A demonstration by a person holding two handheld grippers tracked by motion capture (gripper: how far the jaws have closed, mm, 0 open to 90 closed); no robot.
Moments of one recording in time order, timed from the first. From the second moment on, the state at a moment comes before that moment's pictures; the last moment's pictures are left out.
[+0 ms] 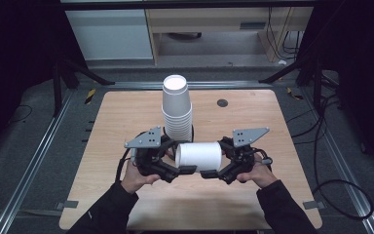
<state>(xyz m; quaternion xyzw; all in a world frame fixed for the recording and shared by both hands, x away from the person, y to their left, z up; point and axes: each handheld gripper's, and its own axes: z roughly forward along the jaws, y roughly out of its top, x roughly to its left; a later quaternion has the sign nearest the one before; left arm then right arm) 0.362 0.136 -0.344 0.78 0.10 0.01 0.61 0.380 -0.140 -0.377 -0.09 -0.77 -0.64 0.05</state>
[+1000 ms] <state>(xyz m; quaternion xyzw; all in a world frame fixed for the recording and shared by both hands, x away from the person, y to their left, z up) 0.371 0.159 -0.350 0.85 0.12 0.01 0.52 0.389 -0.155 -0.367 -0.09 -0.81 -0.57 0.00</state>
